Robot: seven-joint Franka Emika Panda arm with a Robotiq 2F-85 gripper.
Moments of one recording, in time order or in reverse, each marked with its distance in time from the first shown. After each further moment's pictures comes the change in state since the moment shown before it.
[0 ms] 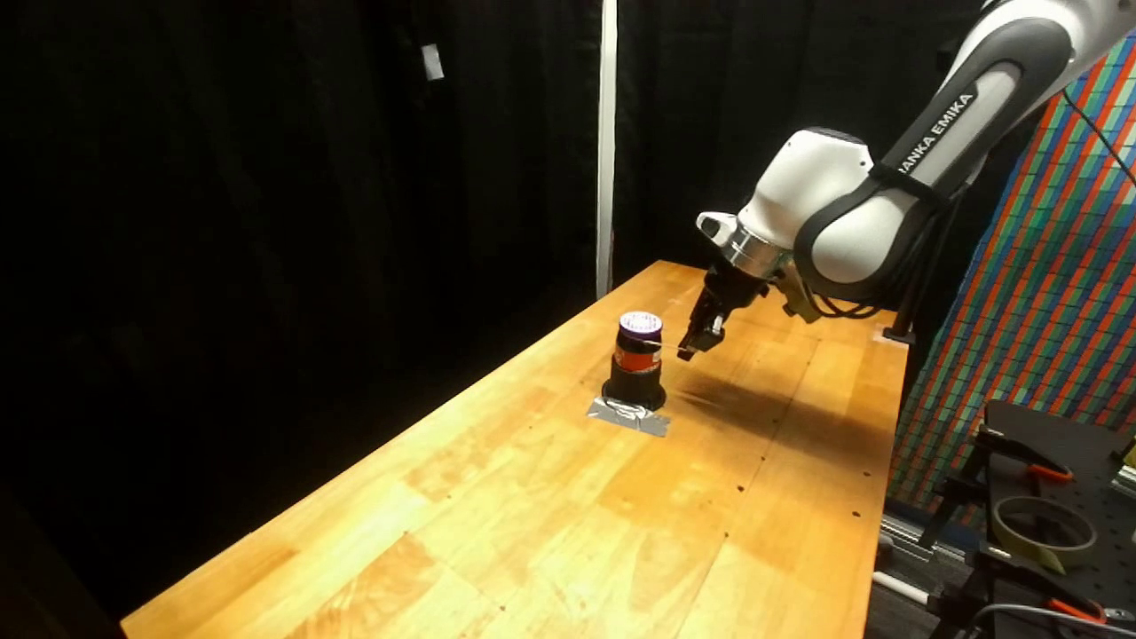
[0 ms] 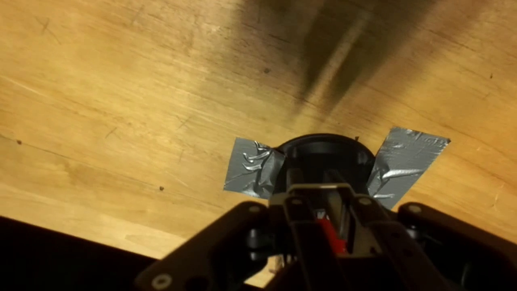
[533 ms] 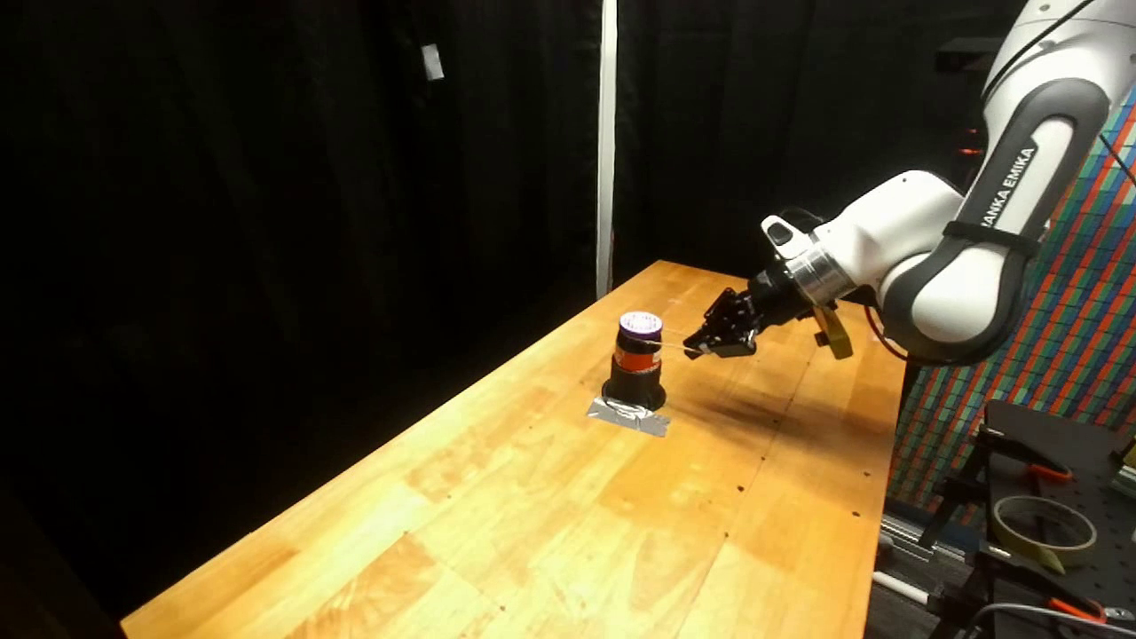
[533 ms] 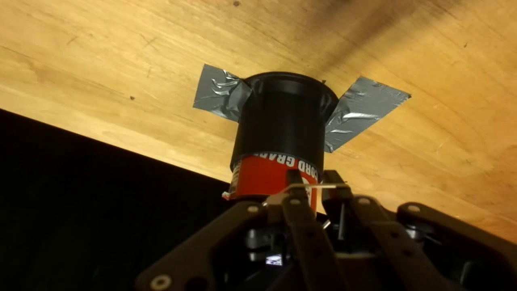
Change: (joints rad) arm -0.413 0.120 0.332 -0.214 -0.267 0.587 -0.068
